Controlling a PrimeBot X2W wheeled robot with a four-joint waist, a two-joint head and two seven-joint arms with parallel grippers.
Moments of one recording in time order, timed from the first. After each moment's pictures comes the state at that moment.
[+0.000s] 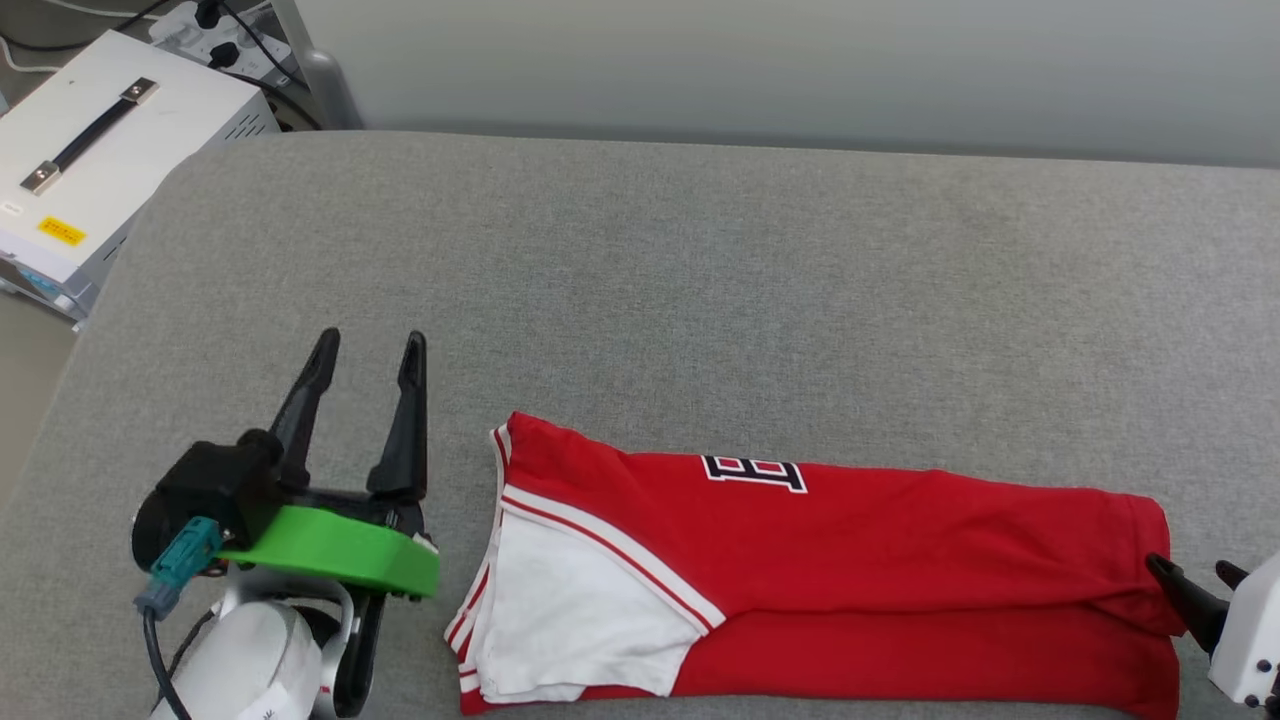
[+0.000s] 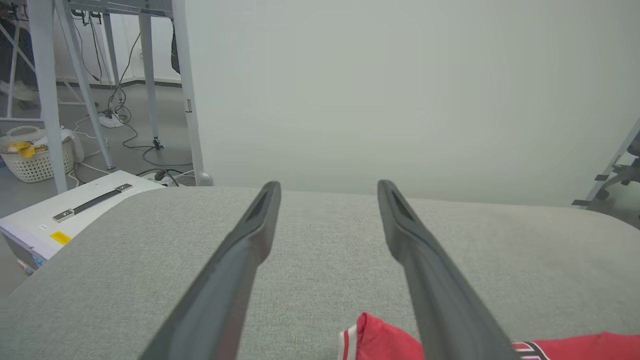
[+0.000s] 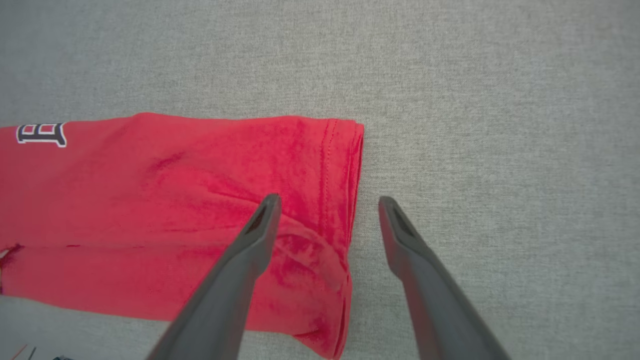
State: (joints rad) left arm -0.17 0.43 -0.38 -0.06 -0.59 0.15 -0.26; right arm 0.04 -0.36 -0.17 -0.02 0.55 0.13 0.67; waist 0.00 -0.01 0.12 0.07
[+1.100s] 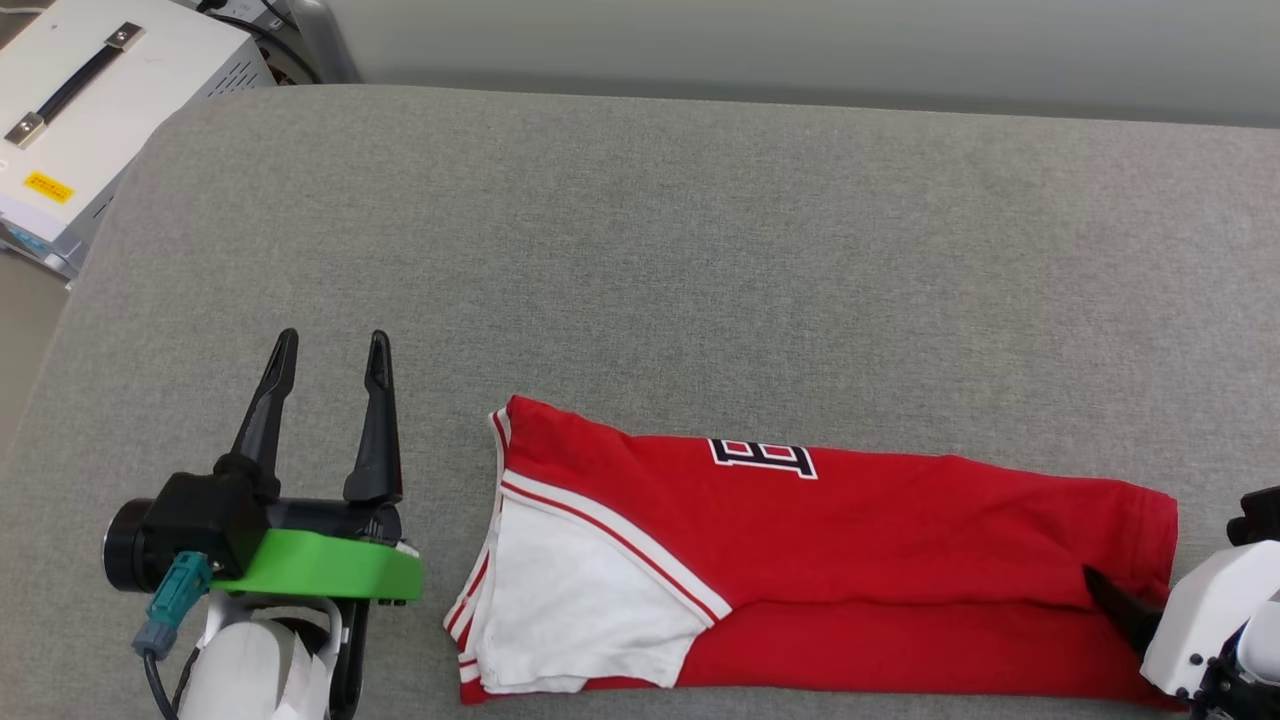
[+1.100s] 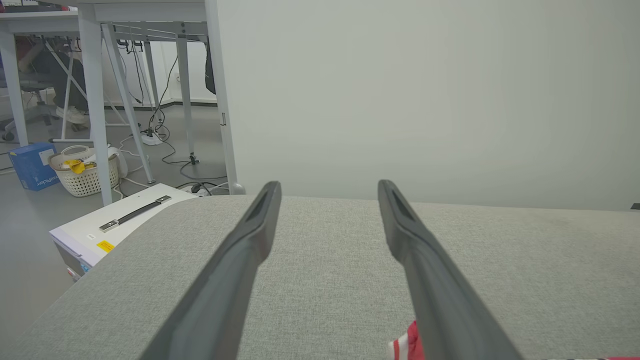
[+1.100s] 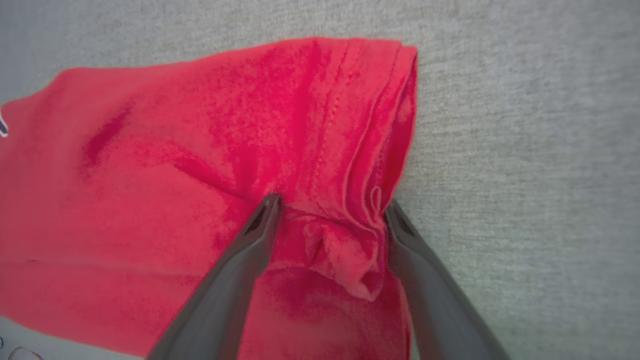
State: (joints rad) left arm -0.10 0.12 0.00 -0.04 -0.20 -0.13 -0.26; right arm -0.03 -0.31 -0.06 0.23 0.63 0.12 0.62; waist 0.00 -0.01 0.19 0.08
